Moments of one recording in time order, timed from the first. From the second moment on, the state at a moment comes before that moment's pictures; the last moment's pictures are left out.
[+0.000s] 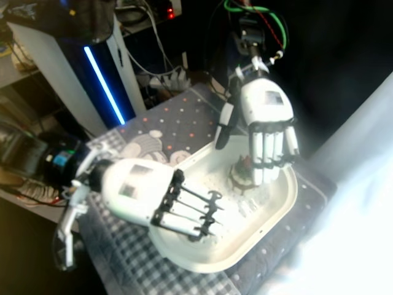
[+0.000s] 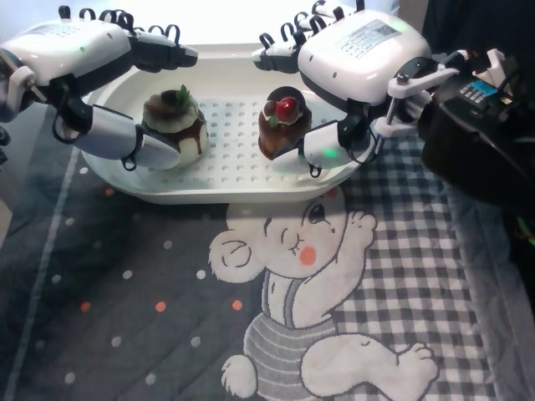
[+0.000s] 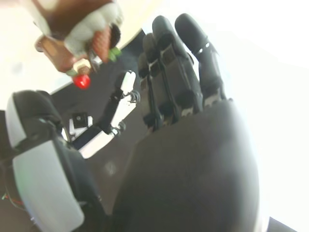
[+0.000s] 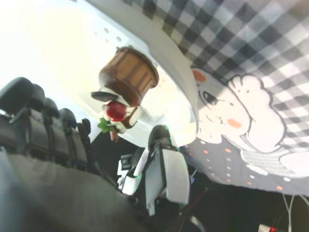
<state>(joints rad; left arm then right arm) 0.55 -1.11 1.23 -0.33 -0.42 1.43 -0.60 -1.21 1.24 0.29 0.55 -1.32</state>
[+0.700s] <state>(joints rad) 0.56 -1.18 1.31 -0.39 -0.37 1.43 -0.60 -1.26 1.30 0.33 0.48 -1.32</state>
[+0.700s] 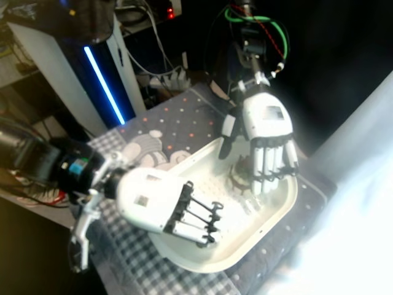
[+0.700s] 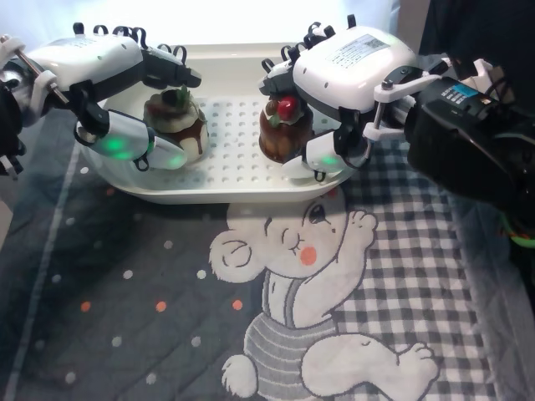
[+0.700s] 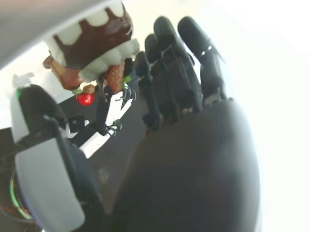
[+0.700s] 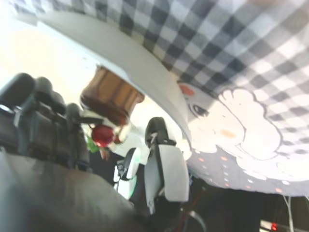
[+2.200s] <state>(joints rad) 0.76 -0.90 0.96 -0.23 -0.83 1.21 -0.62 -0.97 0.91 0.19 0.88 -1.33</state>
